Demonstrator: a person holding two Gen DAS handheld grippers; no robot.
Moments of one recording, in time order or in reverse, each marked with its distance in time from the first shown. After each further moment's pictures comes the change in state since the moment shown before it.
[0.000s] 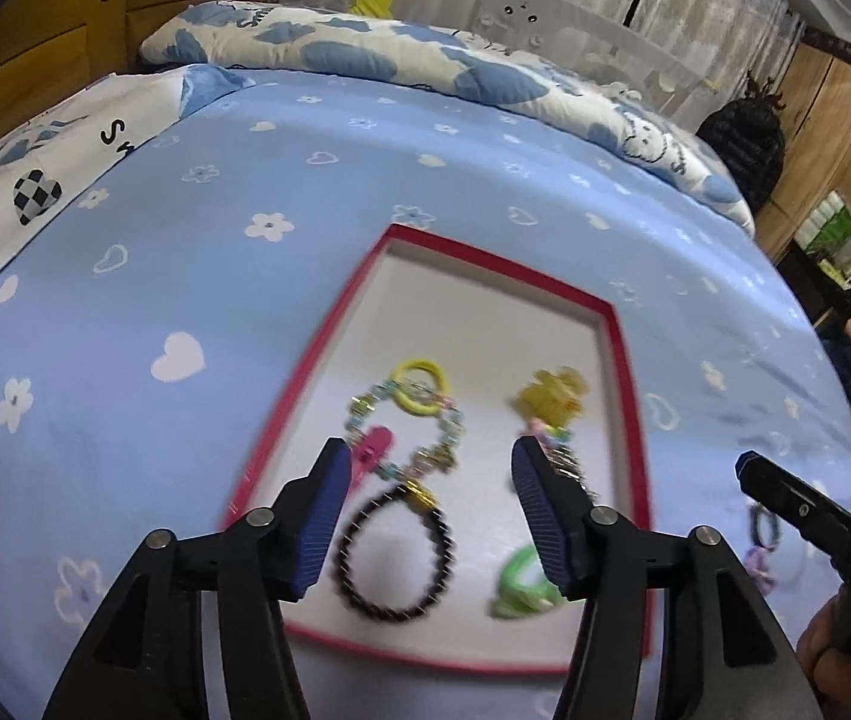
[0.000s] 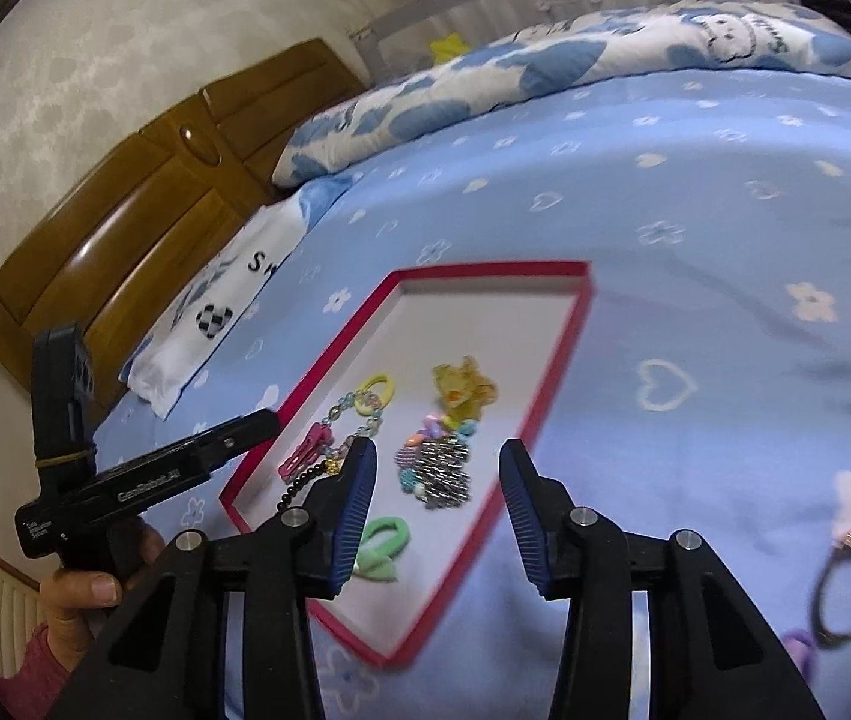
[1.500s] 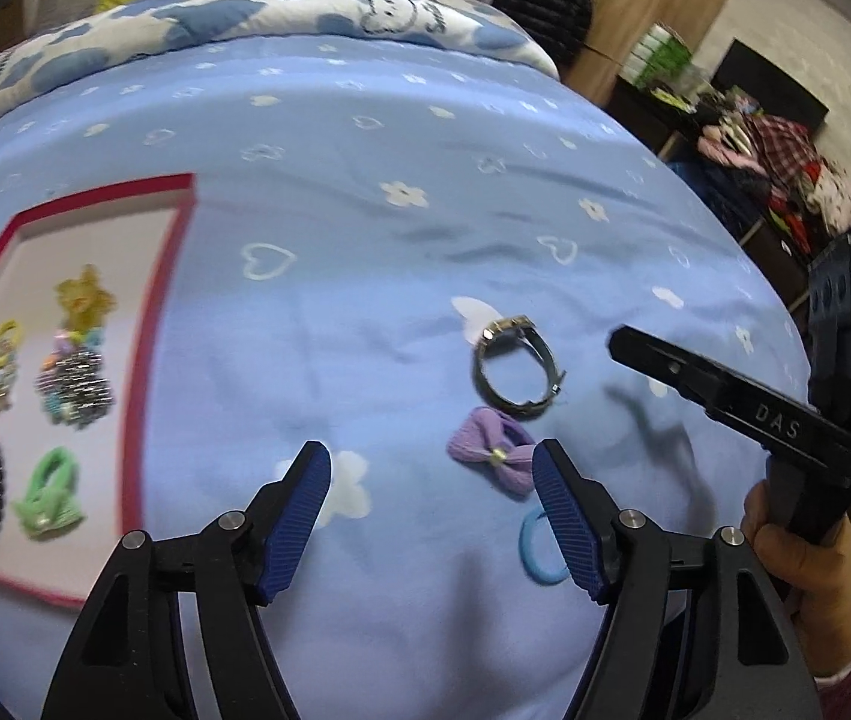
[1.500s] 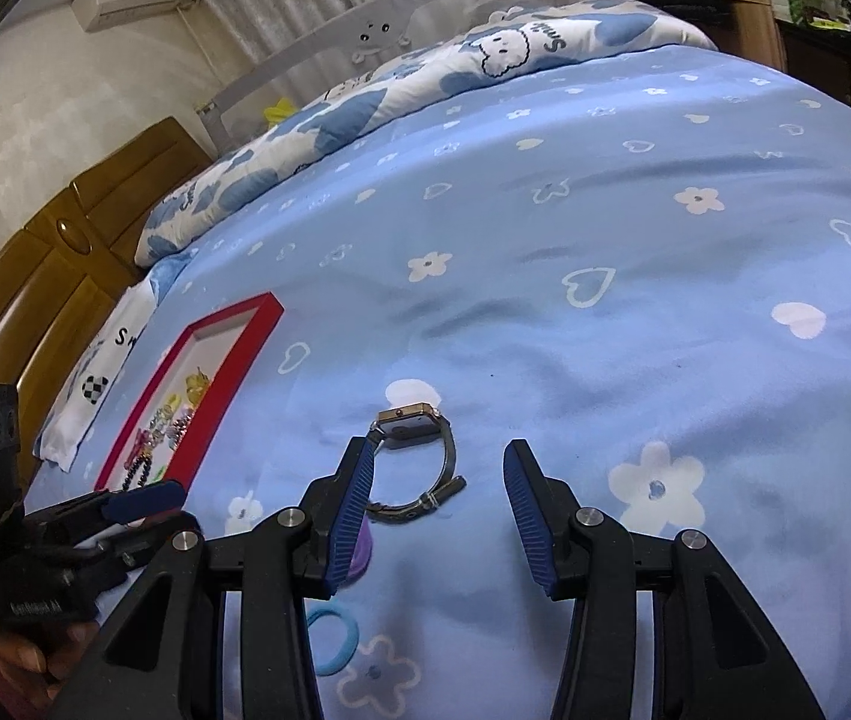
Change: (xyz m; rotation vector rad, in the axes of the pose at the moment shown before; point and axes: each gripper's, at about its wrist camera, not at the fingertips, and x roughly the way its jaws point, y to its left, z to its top) left arm 0.044 -0.204 -0.065 0.344 0.210 -0.264; right arm -0.132 -0.162 -0.063 0.185 -0.097 -0.266
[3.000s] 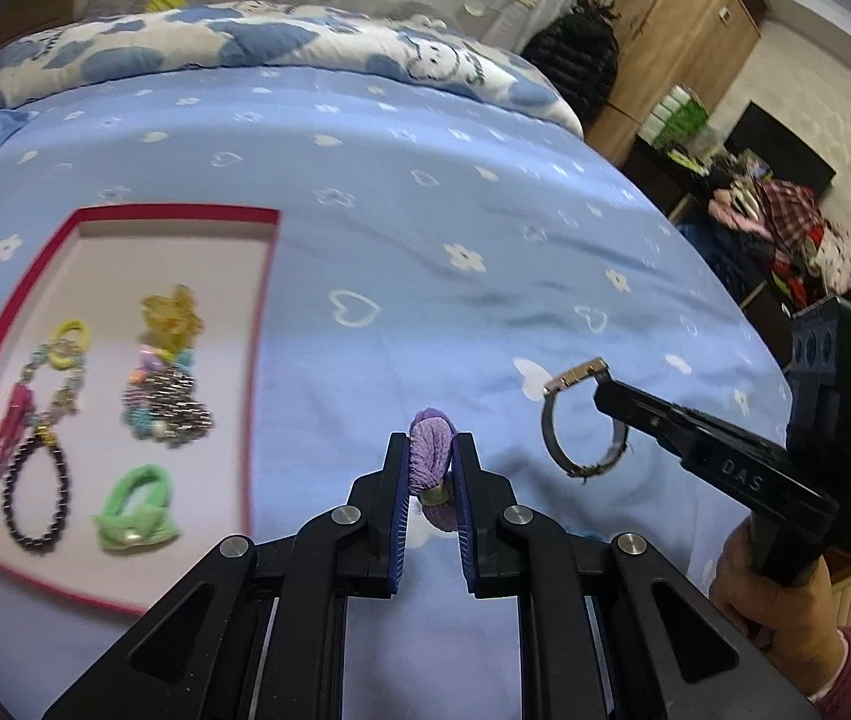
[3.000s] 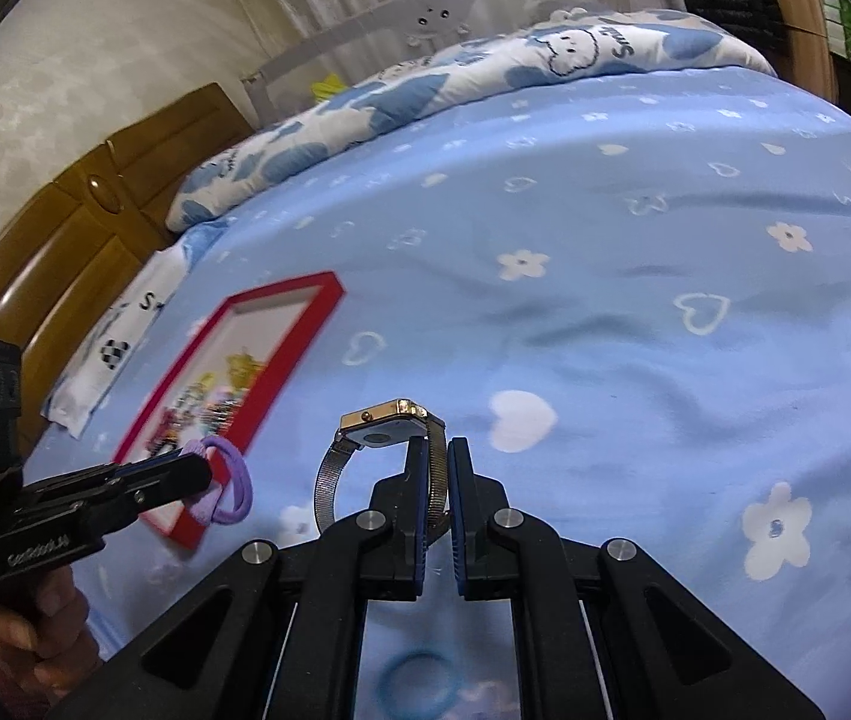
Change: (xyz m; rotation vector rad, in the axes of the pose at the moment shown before) left arm -0.042 0.051 -0.009 -0.101 -0.129 -0.004; right arm 0.021 0.062 0.005 -0.098 0.015 0.053
